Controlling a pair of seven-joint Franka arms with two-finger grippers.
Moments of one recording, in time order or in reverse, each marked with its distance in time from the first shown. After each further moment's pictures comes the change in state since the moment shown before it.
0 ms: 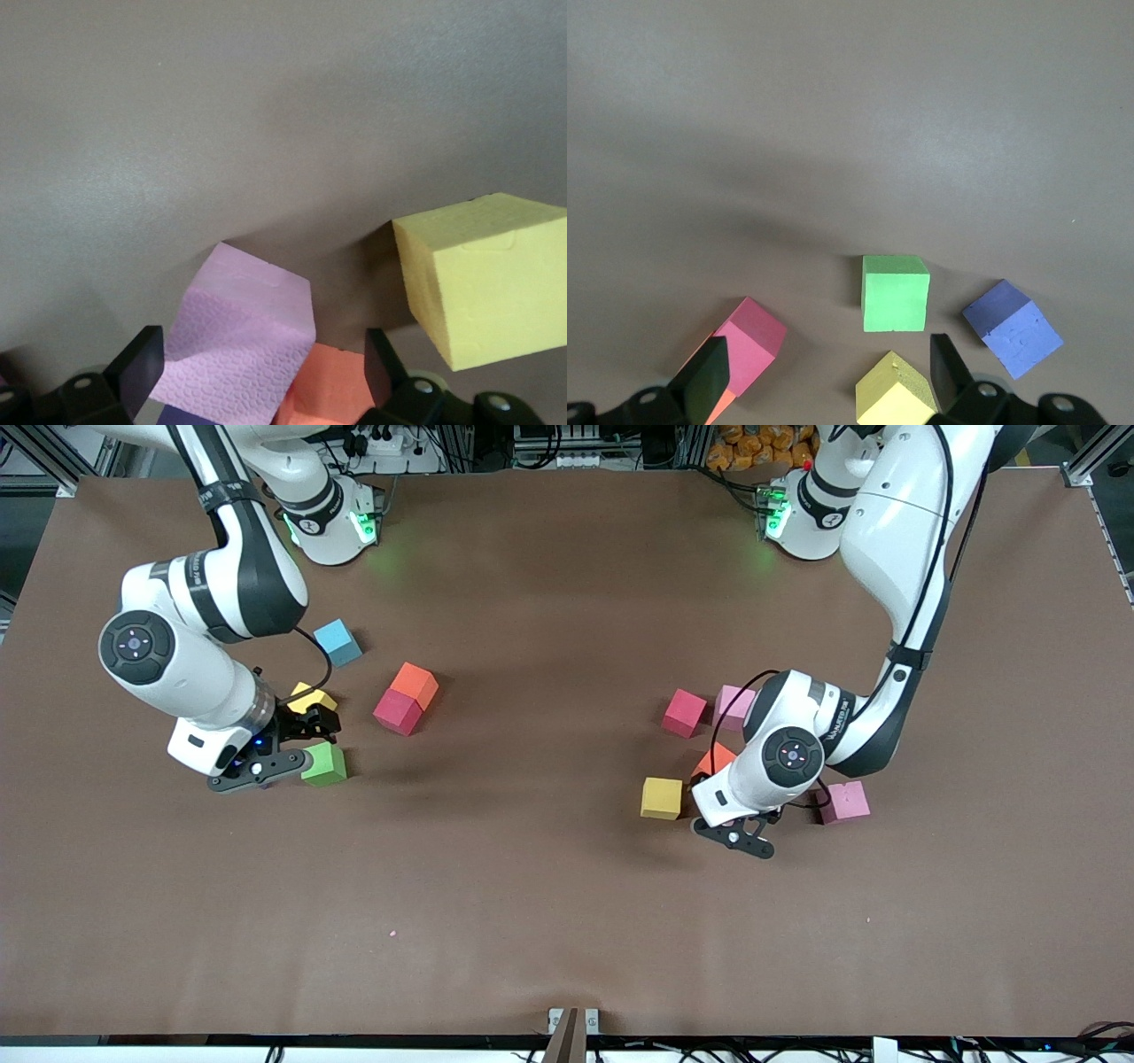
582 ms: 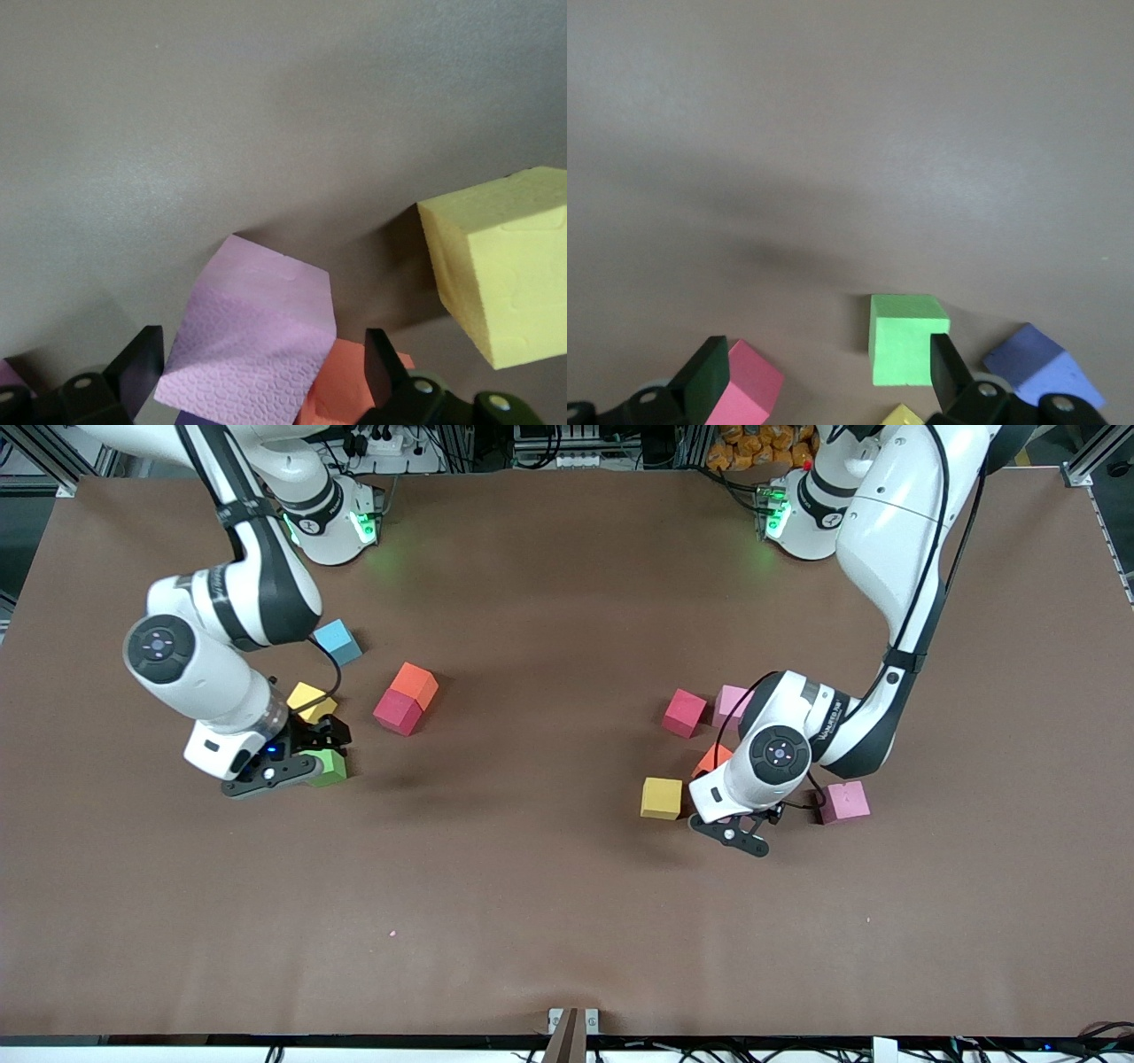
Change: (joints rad) left arm -0.003 0.012 0.000 -0.012 0.050 0.000 0.003; right arm 0.014 0.027 0.001 -0.119 0.000 0.220 0.000
